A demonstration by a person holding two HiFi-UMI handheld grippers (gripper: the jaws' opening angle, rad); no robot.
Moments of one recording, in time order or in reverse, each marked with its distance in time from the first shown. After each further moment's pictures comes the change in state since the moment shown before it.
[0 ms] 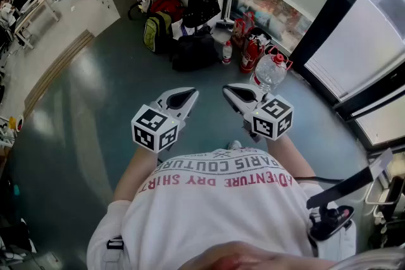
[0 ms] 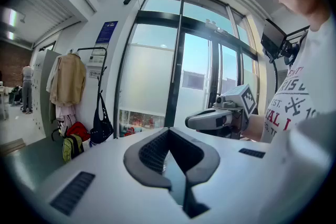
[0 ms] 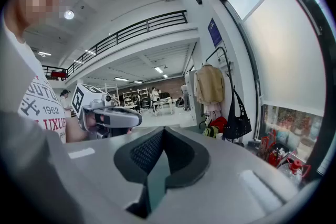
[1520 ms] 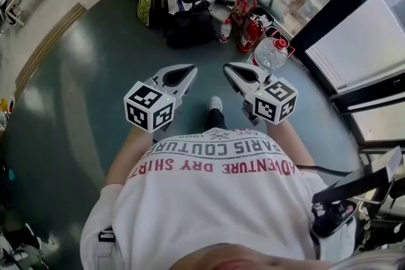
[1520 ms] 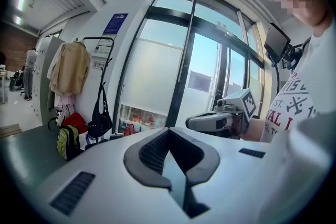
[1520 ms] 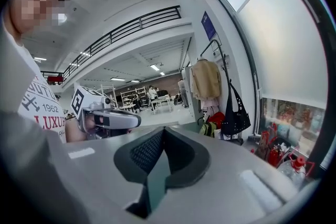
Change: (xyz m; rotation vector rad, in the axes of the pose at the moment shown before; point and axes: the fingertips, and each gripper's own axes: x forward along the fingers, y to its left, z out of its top) left arm 0.053 0.062 0.000 -0.089 -0.006 -0.005; right arm 0.046 -0.067 0.002 0.041 0.024 -0.006
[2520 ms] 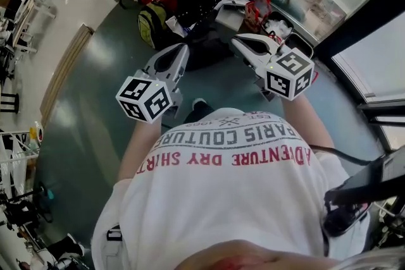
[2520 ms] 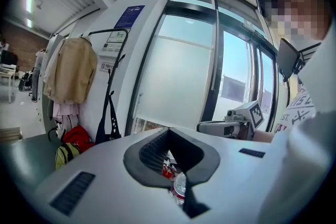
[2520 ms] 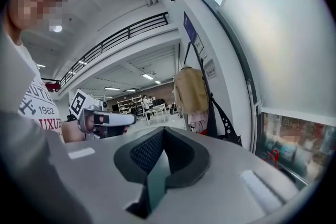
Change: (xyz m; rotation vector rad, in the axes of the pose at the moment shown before) left arm 0.295 0.247 0.151 -0.044 -0.058 0.124; right arm 0.140 -0.370 0.132 0.027 -0.095 0.000
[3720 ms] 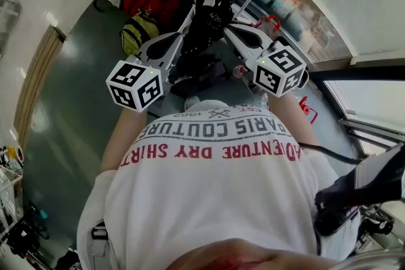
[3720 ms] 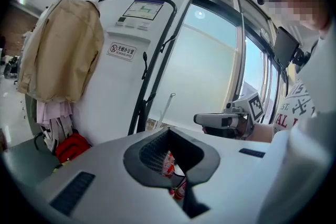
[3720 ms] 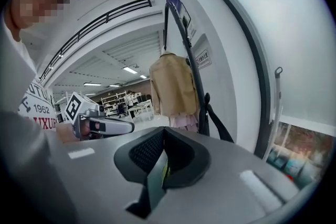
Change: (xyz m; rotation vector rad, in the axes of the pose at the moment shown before) left arm 0.194 0.385 0.098 -0.061 0.093 -0.116; right arm 0.376 -0.212 0.096 0.039 0.063 -0.139
